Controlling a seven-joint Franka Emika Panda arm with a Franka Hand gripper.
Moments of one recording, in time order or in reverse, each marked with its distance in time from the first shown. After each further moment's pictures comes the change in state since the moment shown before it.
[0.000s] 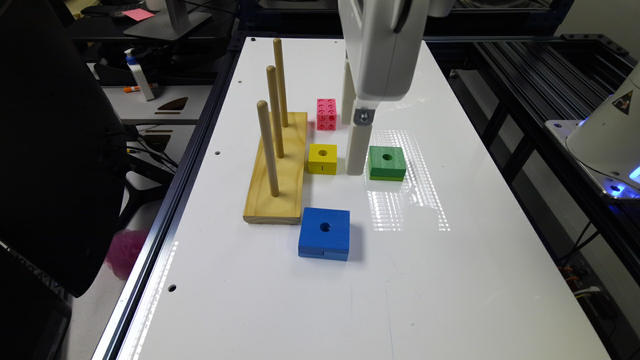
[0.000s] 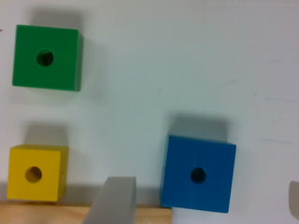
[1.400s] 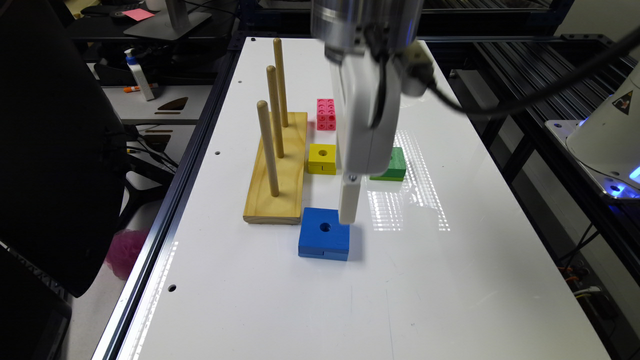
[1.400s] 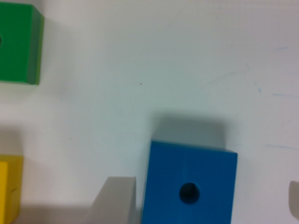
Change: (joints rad) arm -0.001 0.178 0.023 0.012 -0.004 0.150 0.019
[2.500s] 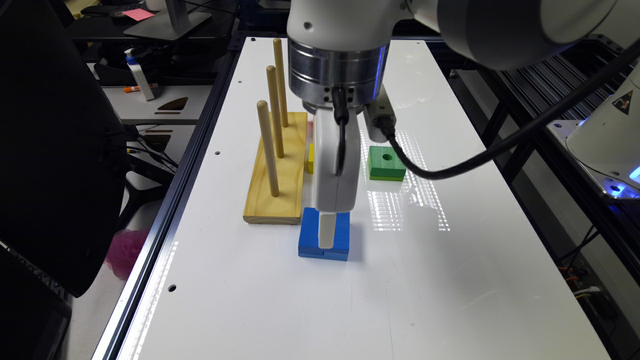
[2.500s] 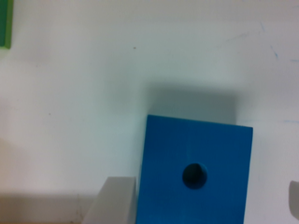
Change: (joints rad) arm -0.001 0.111 -0.007 0.066 -0.008 0.051 0.000
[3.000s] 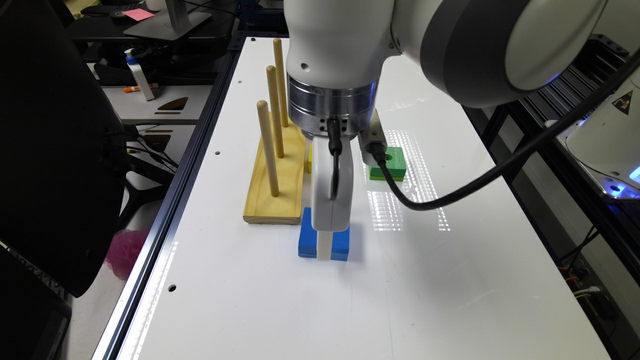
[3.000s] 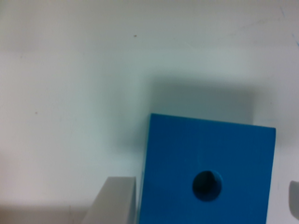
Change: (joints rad) arm 0.000 0.053 -0.003 0.008 -0.005 0.049 0.000
